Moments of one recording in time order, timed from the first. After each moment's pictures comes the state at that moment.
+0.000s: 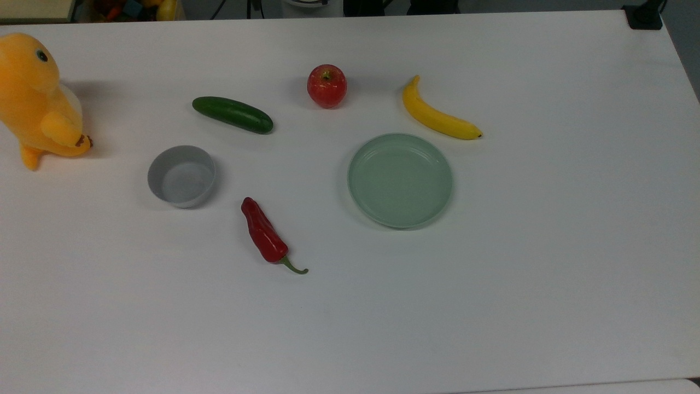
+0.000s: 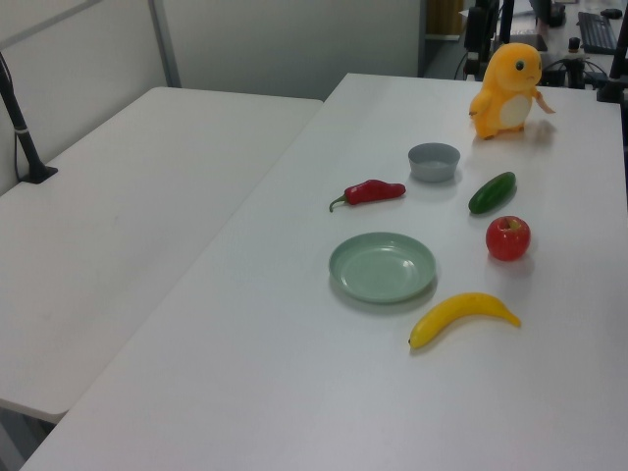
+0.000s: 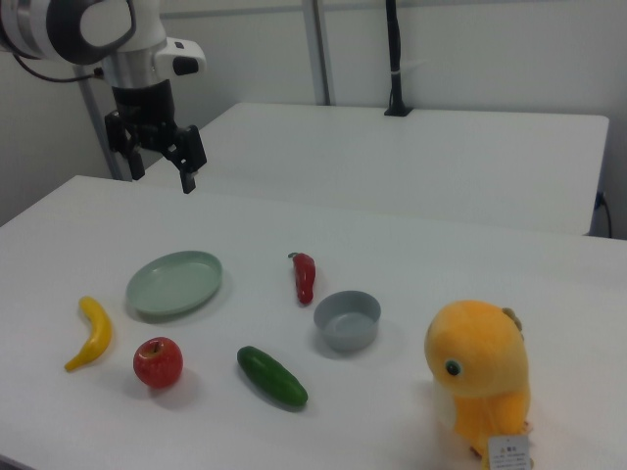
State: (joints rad) arm 0.11 0.00 -0.08 -1.58 0.11 1.60 -0.06
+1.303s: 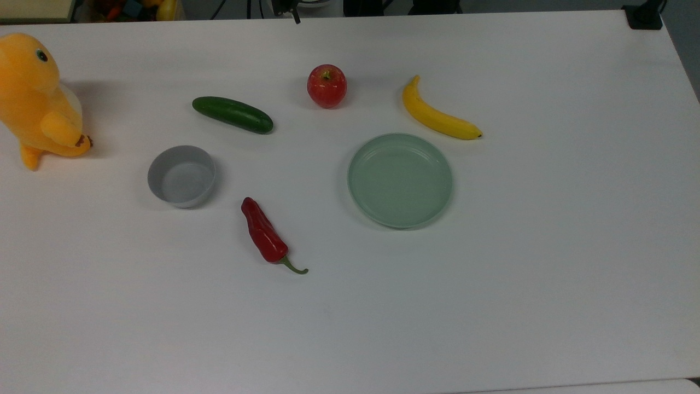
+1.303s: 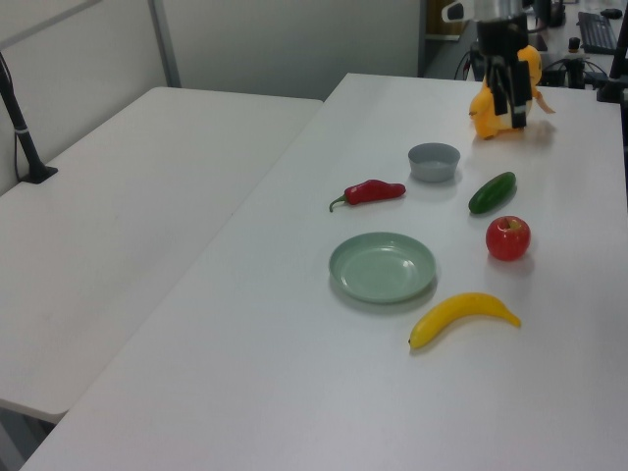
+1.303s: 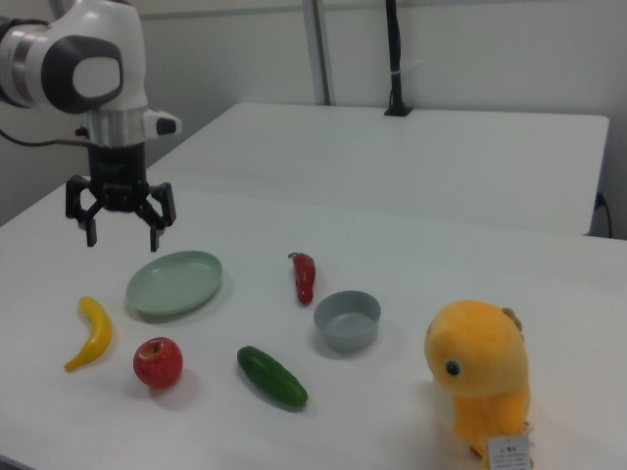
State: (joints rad) arm 0.11 -0.06 0.00 -1.79 0.11 1.52 -0.42
